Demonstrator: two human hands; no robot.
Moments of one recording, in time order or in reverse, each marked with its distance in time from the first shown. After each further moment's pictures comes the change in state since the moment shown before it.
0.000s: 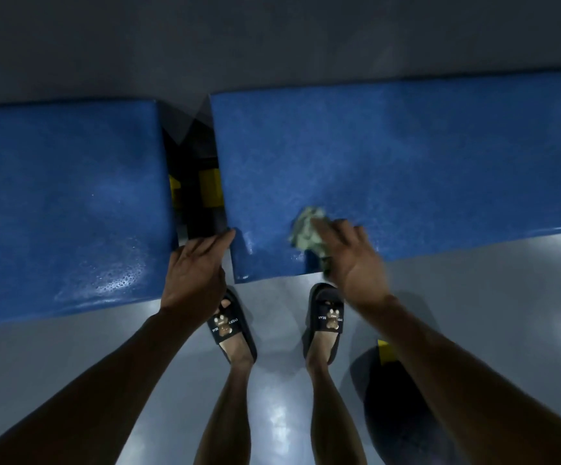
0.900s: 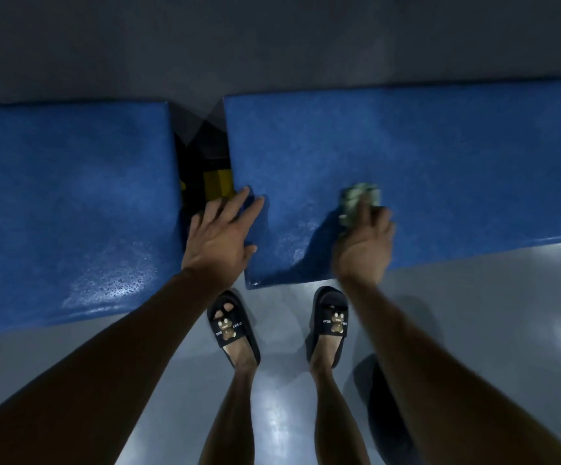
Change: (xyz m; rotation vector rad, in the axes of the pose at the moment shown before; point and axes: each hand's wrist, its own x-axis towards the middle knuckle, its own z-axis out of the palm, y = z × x) left_hand 0.052 0.010 -0.026 0.137 0.010 0.149; right_hand 0.048 -0.023 0.016 0.001 0.306 0.576
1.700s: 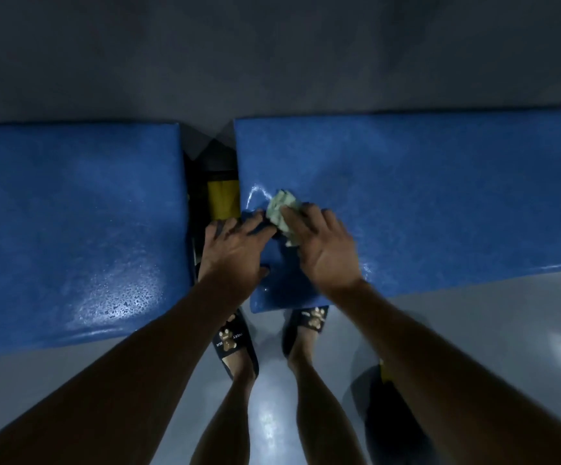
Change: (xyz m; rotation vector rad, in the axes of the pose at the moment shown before) left_hand 0.025 0.006 -0.009 0.048 -0.030 -0.002; right_hand 0.022 -0.057 0.002 -0.082 -0.149 -0.755
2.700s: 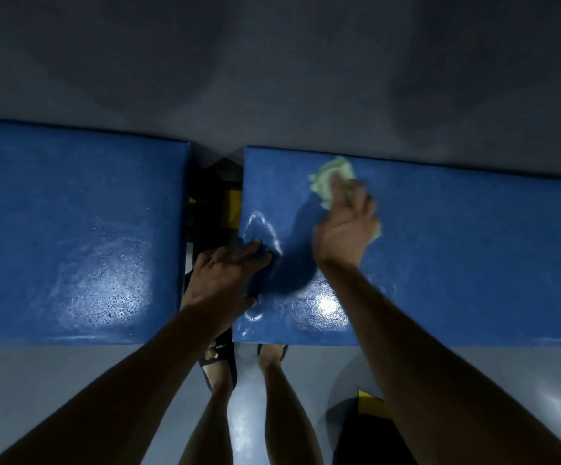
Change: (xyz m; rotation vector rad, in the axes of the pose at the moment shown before) left_hand 0.008 -0.003 -0.009 -0.123 -0.153 -0.093; right_hand 0.096 0.041 -0.007 0.034 0.113 0.454
